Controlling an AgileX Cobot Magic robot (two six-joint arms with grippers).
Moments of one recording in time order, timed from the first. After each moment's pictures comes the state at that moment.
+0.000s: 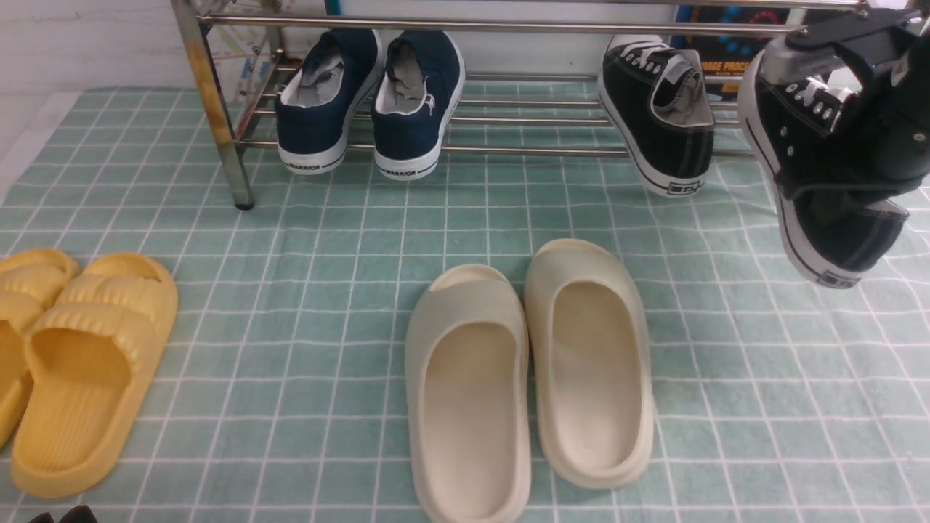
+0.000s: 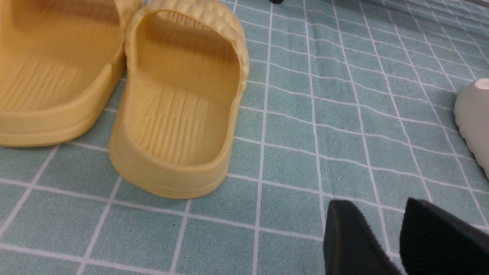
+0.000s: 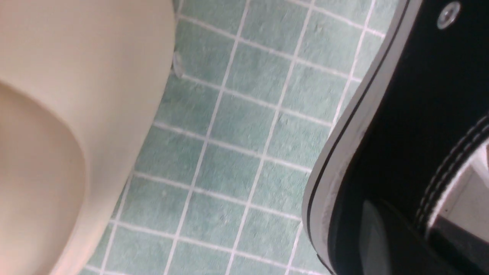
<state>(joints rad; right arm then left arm) 0.18 1.70 -1.53 -0.03 1.09 -0.06 -0.03 -0.01 0.03 -0.03 0.38 -0.24</state>
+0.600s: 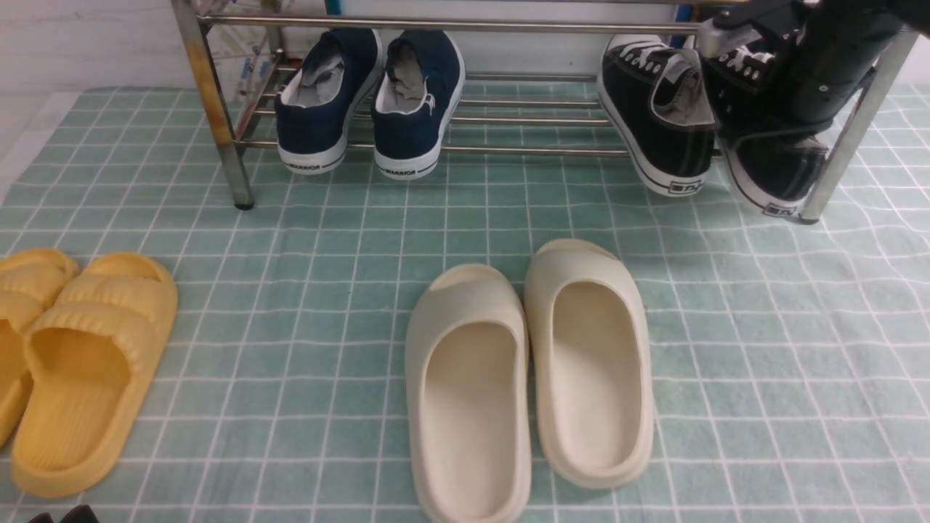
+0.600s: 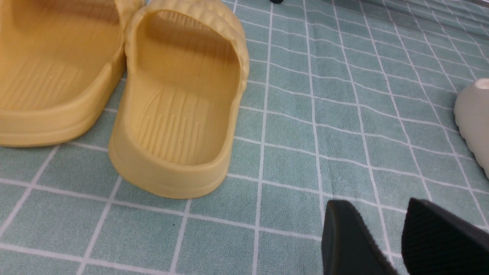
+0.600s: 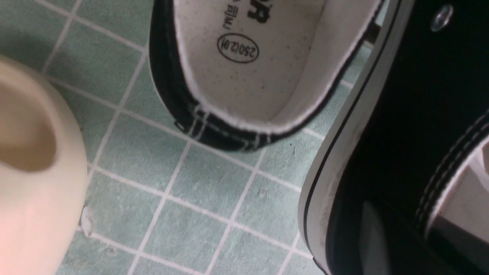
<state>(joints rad) 0.13 2.15 -2.08 -0.02 1.14 -0.27 -0.03 -0.01 0.03 -0.03 0.38 -0.24</state>
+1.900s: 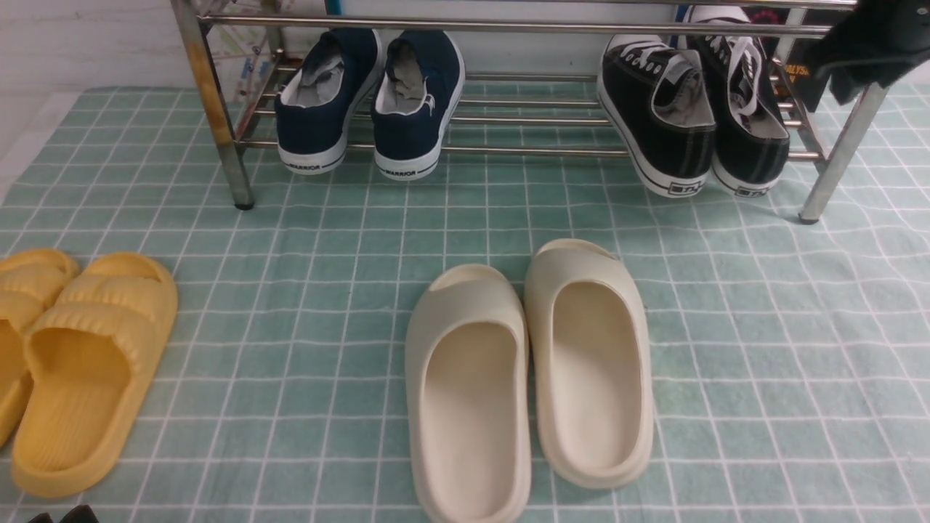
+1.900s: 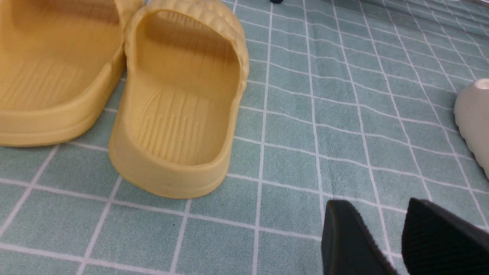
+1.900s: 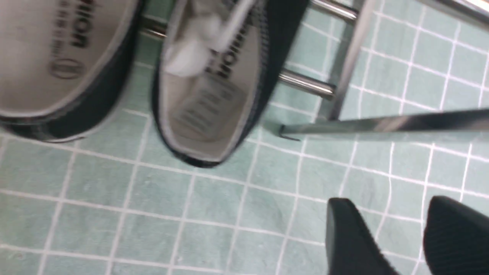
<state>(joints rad) 0.01 2.06 -2.15 -0.13 1.25 -0.16 -0.03 -0.01 0.03 -0.03 0.38 -0.24</state>
